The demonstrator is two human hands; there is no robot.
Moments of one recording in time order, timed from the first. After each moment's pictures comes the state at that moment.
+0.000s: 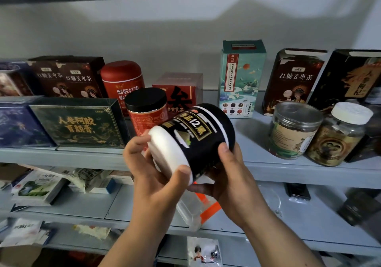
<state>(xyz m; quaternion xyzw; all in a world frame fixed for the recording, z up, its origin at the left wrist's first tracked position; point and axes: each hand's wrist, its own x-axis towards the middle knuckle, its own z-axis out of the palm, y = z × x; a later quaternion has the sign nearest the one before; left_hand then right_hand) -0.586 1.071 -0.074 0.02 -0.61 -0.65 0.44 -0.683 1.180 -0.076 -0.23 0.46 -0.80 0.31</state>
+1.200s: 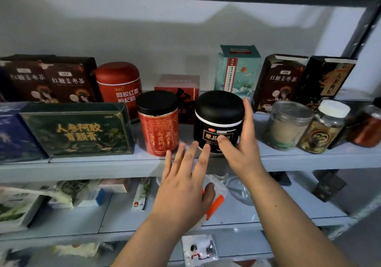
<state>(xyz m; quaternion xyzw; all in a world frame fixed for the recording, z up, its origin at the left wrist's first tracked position) -0.593 1.026 -0.112 0.03 -0.97 -0.06 0.25 -0.731 1.149 -0.077 -0.33 0.72 -0.60 -0.13</state>
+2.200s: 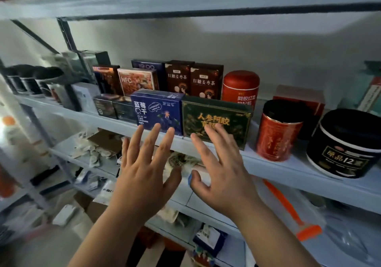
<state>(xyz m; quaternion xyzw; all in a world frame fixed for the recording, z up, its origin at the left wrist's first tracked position) -0.372 0.871 -0.059 0.27 -0.91 0.06 0.31 -0.542 0.987 -0.068 -0.62 0.69 -0.30 -0.22</state>
